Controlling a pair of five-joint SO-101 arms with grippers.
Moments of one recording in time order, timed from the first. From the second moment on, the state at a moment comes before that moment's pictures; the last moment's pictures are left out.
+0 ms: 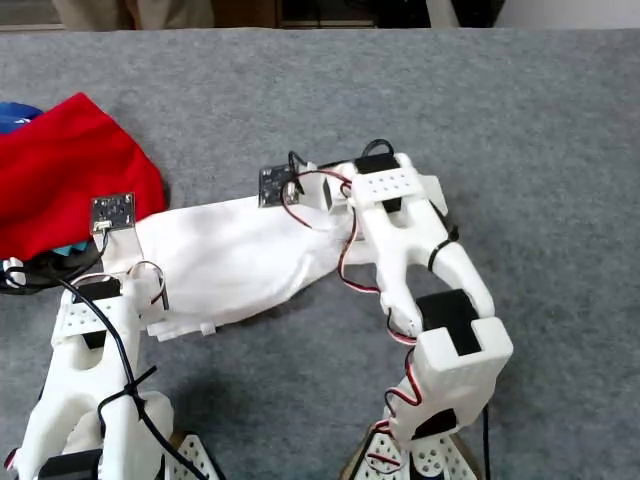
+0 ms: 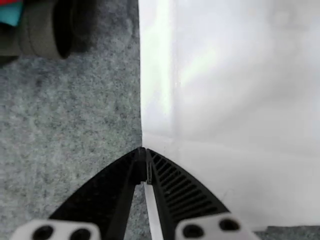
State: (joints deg) left arm -14.9 -35.0 69.1 42.4 -9.7; right arm -16.9 14.9 13.3 56.1 68.9
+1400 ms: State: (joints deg) left arm -14.9 -35.0 69.1 42.4 -9.7; right arm -15.8 21.3 5.1 52.9 53.8
